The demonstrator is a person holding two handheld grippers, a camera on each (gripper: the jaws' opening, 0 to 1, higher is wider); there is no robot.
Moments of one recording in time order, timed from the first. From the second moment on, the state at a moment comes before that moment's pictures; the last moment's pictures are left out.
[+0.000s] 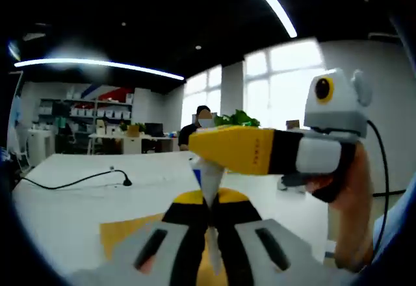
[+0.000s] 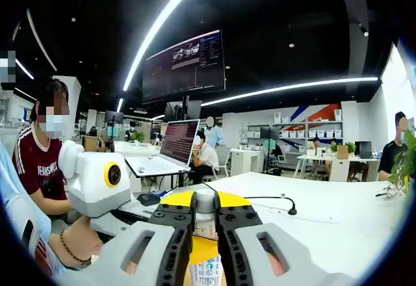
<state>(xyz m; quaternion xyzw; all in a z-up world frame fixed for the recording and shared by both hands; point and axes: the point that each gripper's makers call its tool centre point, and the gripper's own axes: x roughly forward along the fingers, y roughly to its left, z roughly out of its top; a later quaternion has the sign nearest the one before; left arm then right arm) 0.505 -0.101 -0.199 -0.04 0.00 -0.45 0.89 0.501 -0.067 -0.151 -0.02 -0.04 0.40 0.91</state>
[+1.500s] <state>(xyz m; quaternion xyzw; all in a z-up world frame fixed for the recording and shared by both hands) 0.480 -0.114 -0.188 0.00 0.01 -0.76 0.65 0.480 -0.065 -0.143 0.02 -0.02 0.74 0.67</state>
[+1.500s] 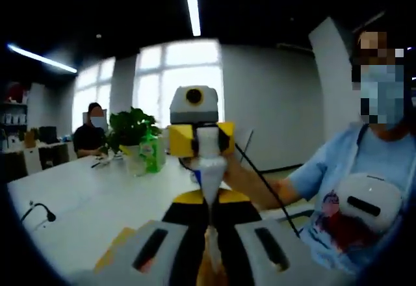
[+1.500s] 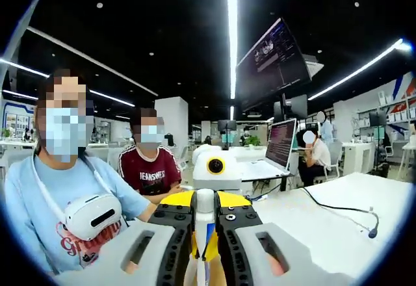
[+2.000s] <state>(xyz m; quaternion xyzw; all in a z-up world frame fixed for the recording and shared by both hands) 0.472 -0.113 -0.186 0.00 -0.01 -0.74 0.67 0.465 -0.063 -0.144 0.06 -0.03 0.76 0.64</state>
